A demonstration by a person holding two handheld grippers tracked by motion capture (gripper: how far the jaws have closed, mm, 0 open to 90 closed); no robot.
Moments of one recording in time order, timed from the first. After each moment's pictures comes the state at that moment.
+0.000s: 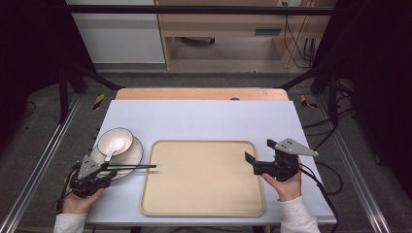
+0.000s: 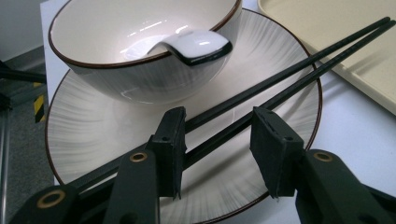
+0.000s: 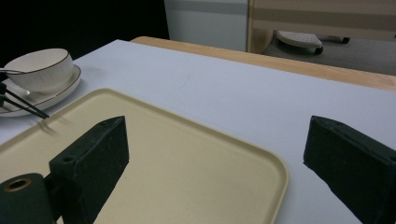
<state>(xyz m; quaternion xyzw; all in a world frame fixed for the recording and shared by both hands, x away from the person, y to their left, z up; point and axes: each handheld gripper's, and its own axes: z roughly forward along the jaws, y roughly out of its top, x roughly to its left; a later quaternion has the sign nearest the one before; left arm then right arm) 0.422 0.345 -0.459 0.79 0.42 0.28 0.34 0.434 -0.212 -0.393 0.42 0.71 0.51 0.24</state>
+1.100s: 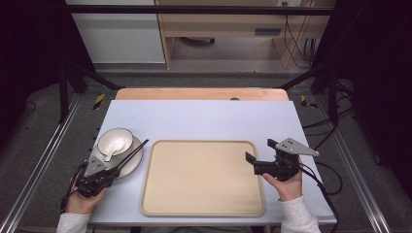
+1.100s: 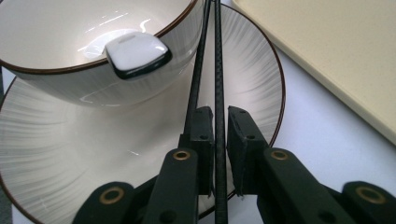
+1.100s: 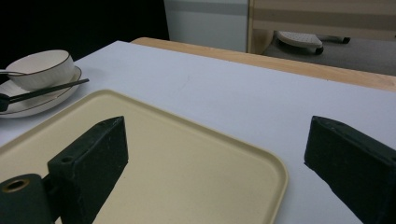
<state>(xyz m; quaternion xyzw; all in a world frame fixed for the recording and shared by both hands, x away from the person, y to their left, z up) 0.425 0.330 -0.456 0.81 0.42 0.24 0.33 0.434 -0.214 -0.392 0.42 0.71 0.52 0.24</state>
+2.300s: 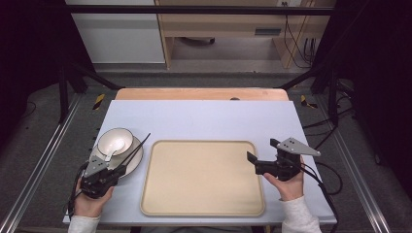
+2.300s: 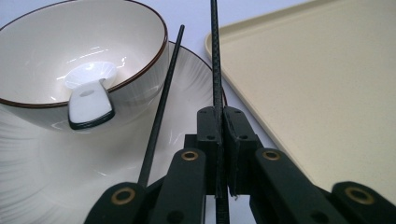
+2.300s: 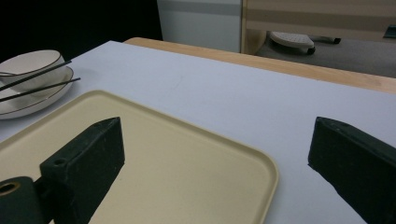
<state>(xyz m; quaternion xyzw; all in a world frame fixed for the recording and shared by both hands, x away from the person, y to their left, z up) 0.410 0.303 -0.436 0.76 0.46 0.23 0.39 0.433 -0.216 -0.390 0.43 0.70 0.51 0.25</state>
